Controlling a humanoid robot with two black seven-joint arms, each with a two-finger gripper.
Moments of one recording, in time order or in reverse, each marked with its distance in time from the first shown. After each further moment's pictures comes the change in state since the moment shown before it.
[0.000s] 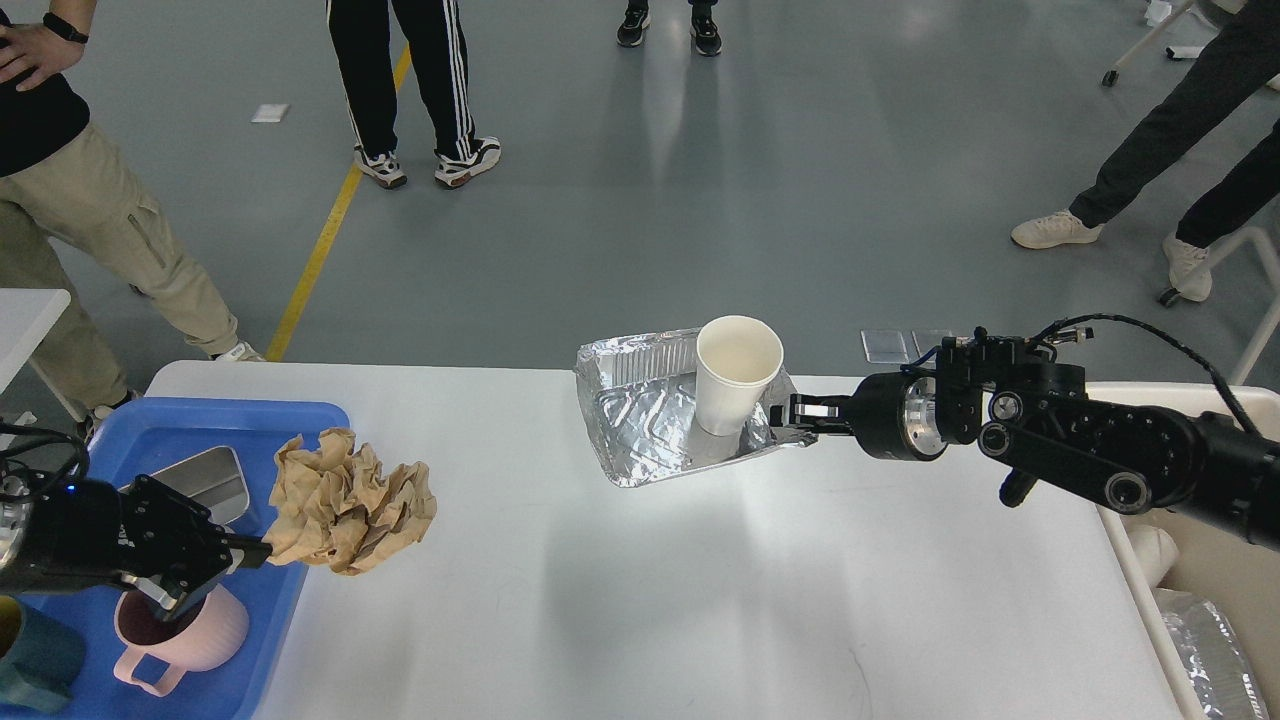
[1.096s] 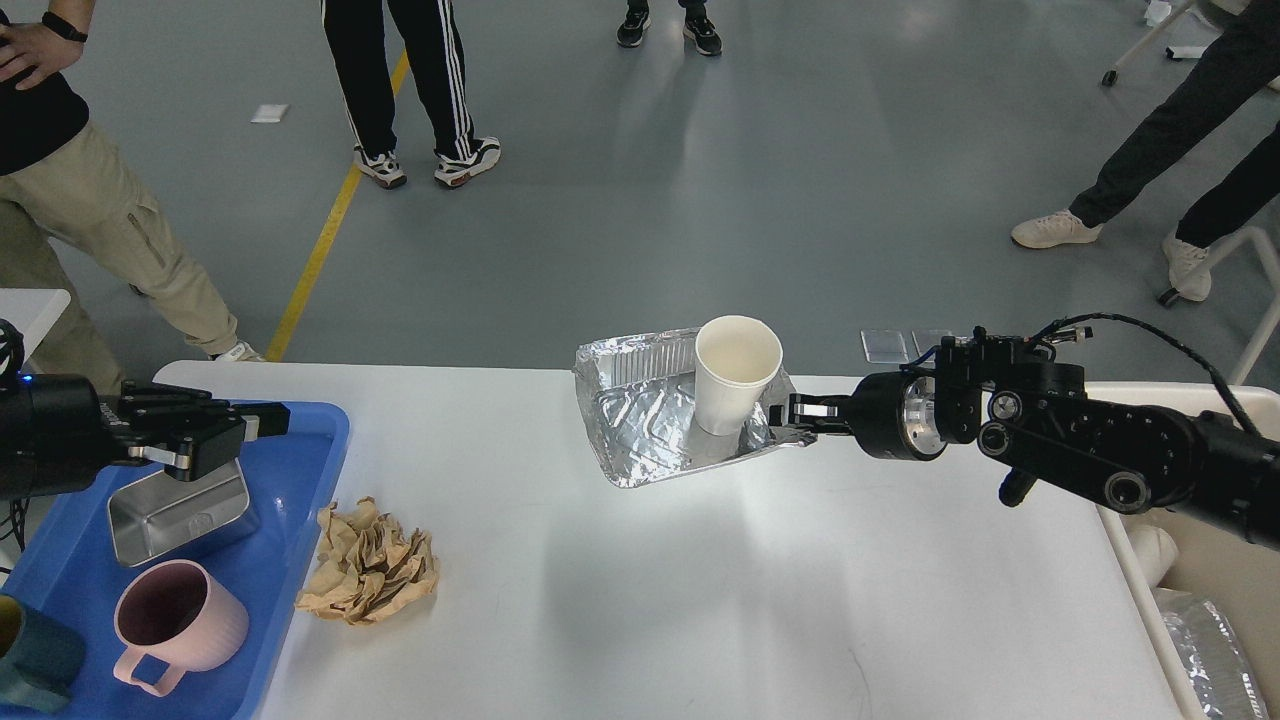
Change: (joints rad) left arm 0.014 0.005 -0.126 0.056 -0.412 0.045 0.042; right arm 0.002 0.000 -0.001 0.000 0.000 0.000 0.000
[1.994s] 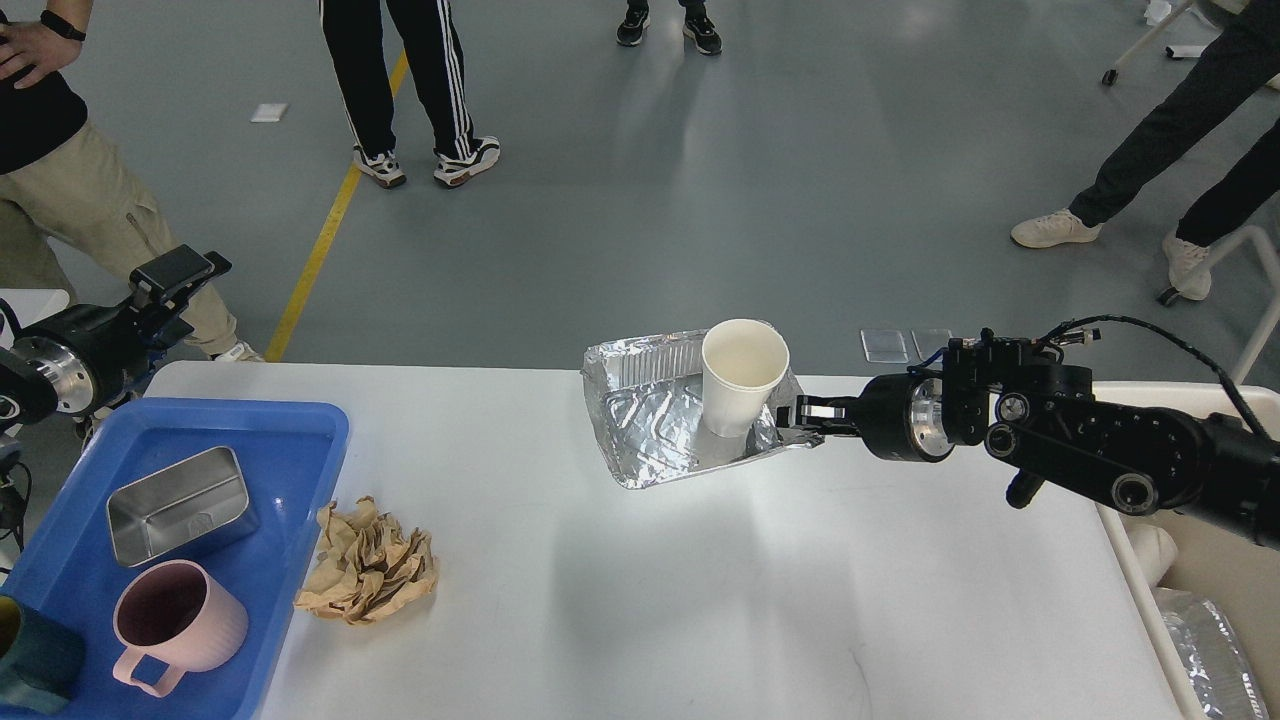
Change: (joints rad) left arm 0.064 -0.414 -0.033 0.542 -0.954 0.202 0.389; right arm -0.005 -0.015 -0.002 0.001 0.001 0.000 0.000
